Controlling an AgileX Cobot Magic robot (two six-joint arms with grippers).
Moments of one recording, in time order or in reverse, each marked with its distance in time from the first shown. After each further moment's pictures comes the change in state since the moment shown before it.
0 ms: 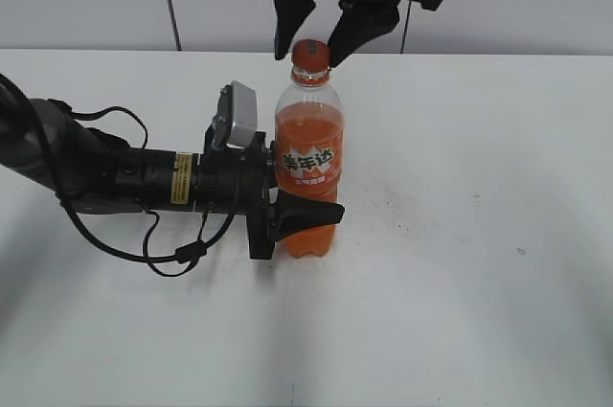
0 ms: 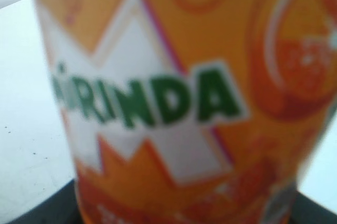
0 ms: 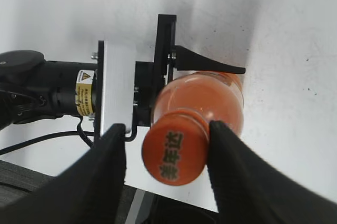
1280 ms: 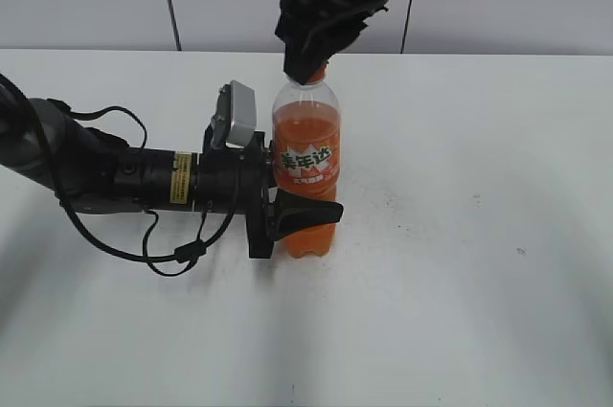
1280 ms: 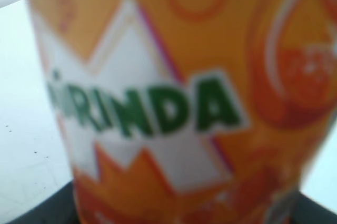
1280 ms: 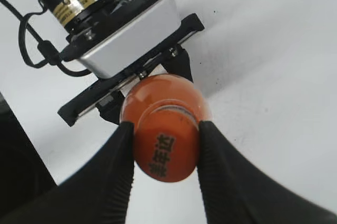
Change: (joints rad) left arm 0.001 0.000 0.000 0.003 -0.001 -0.003; right arm 0.000 0.000 0.021 -0.001 0.002 -0.951
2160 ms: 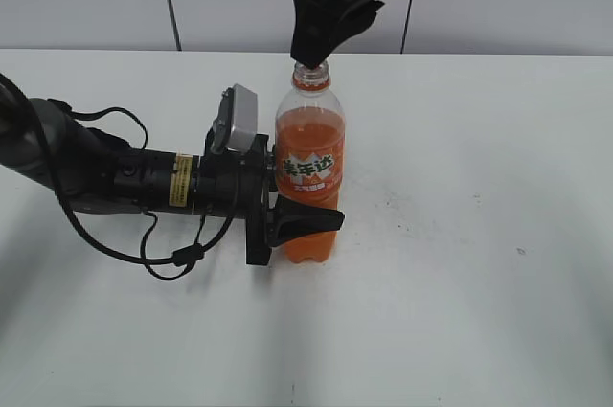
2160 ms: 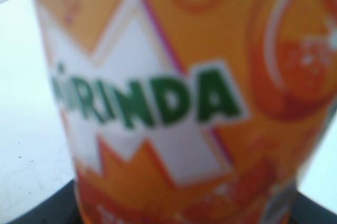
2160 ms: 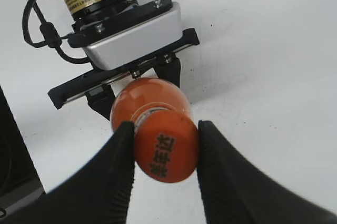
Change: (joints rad) left arm 0.000 0.000 0.000 0.036 -0.011 0.002; right arm 0.000 -0.045 0.003 0.001 0.009 -0.157
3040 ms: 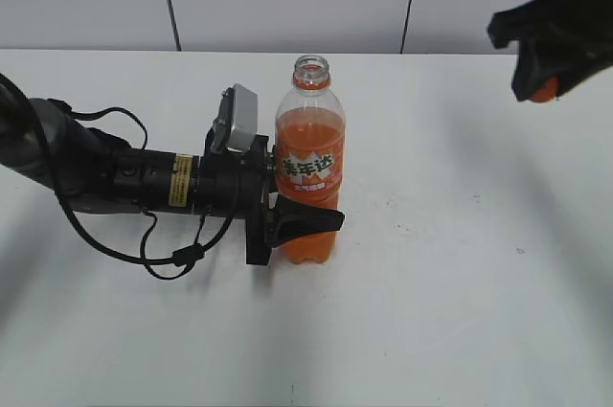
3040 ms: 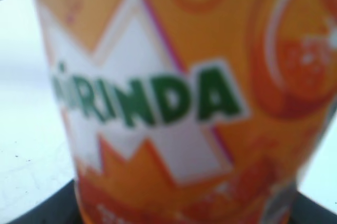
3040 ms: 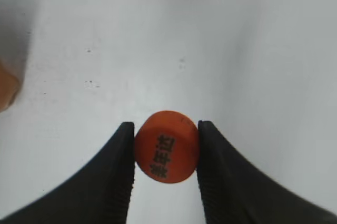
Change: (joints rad) left arm 0.000 0.000 0.000 0.003 -0.001 -0.013; right arm -0.380 -0.153 0.398 -0.160 -0.119 0.700
